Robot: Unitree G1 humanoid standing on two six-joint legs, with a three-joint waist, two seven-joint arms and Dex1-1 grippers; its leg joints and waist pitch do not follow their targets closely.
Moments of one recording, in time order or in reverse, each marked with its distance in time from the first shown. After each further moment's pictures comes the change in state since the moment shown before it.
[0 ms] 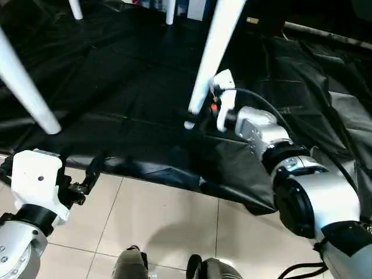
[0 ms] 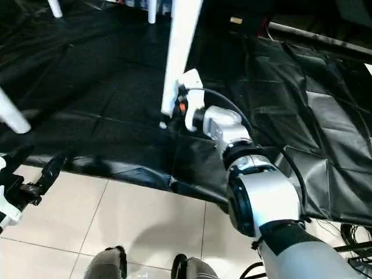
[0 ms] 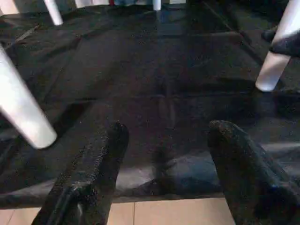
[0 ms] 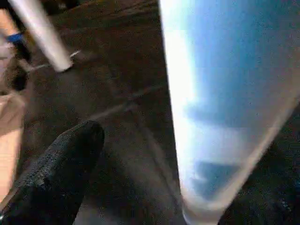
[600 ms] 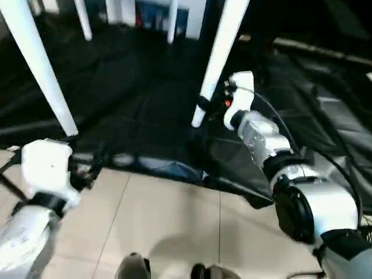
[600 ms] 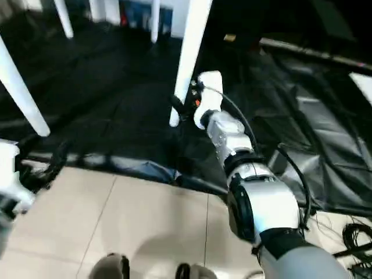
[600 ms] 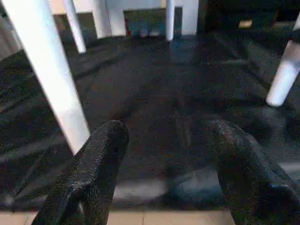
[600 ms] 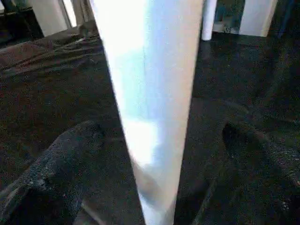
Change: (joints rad) left arm -0.049 -0.029 -0.034 0.078 0.047 -0.063 0.047; right arm -0.003 0.014 -0.087 -0.026 0.076 -0.027 -0.551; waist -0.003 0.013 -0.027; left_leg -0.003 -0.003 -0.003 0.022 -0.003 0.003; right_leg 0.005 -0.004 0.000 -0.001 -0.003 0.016
